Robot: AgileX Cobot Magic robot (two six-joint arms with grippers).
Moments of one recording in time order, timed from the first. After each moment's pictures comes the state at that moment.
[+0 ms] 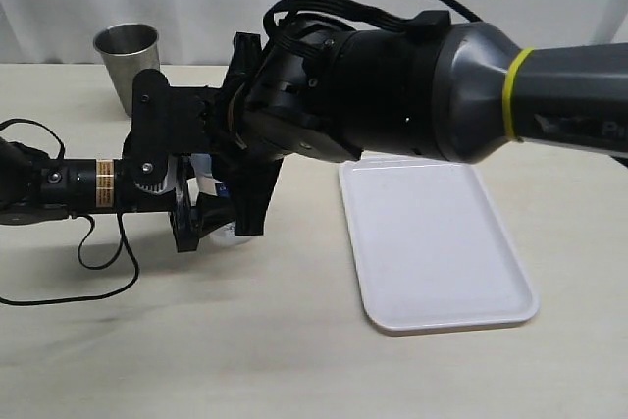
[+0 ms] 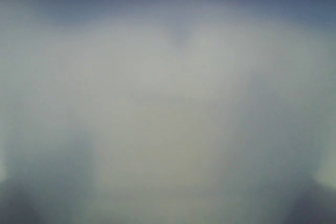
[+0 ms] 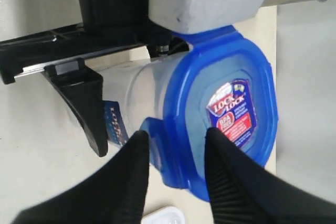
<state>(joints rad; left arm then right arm) -0.12 2.25 -1.00 1.31 -1.16 -0.38 0.89 1.91 -1.41 -0.58 0.58 -0.38</state>
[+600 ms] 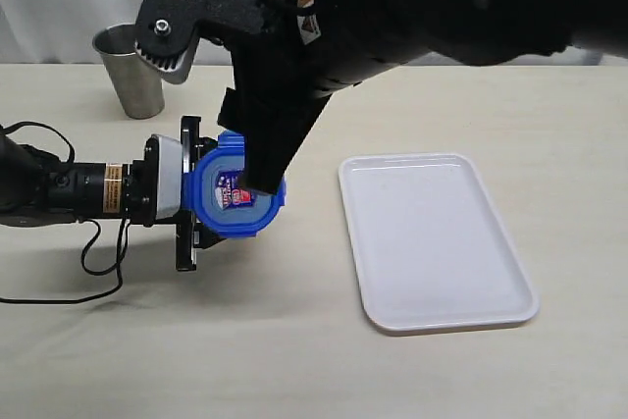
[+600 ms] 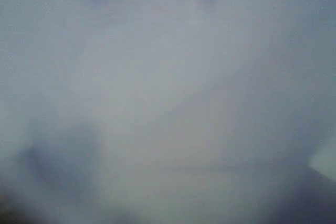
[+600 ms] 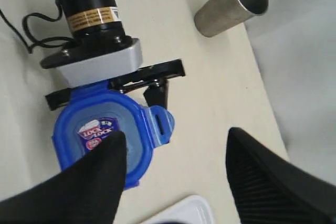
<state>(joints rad) -0.14 2.25 -0.99 1.34 -1.20 0.32 0.89 1.58 -1.38 -0.27 0.67 -0.43</state>
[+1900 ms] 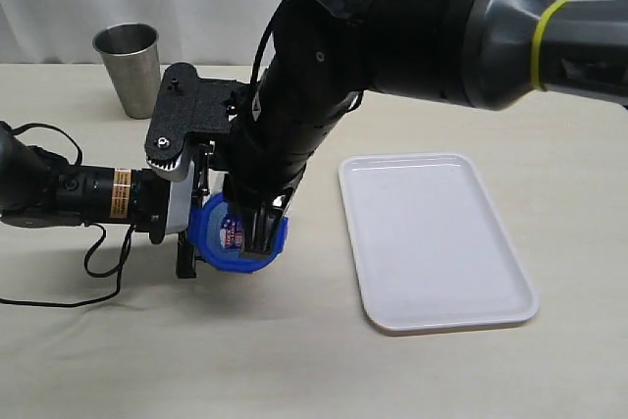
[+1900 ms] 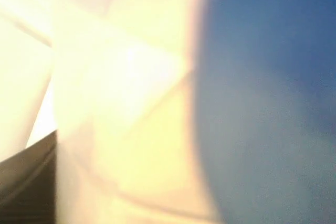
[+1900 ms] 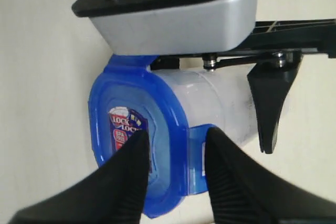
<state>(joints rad) -0.17 2.25 -0.99 1.36 -1.14 0.41 0.81 1.90 -1.48 0.02 0.82 -0.74</state>
